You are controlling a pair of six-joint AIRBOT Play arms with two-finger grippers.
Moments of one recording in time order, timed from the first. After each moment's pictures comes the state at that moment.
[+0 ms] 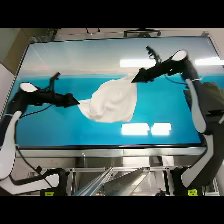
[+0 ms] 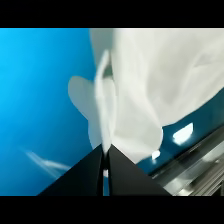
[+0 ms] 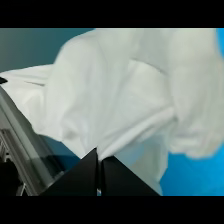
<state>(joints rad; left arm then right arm) 0.13 -1.37 1.14 0.76 -1.28 -1.12 0.05 -1.88 1.91 -0.58 1.46 1.19</state>
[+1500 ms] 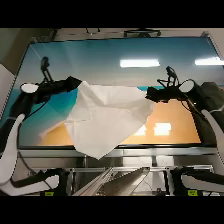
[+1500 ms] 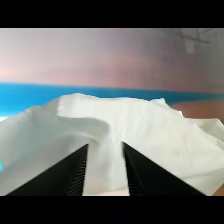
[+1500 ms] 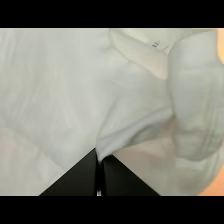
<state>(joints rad) 0.01 -1.40 1.12 0.52 -0.77 -0.98 0.09 -1.42 1.06 -0.88 0.85 1.47</state>
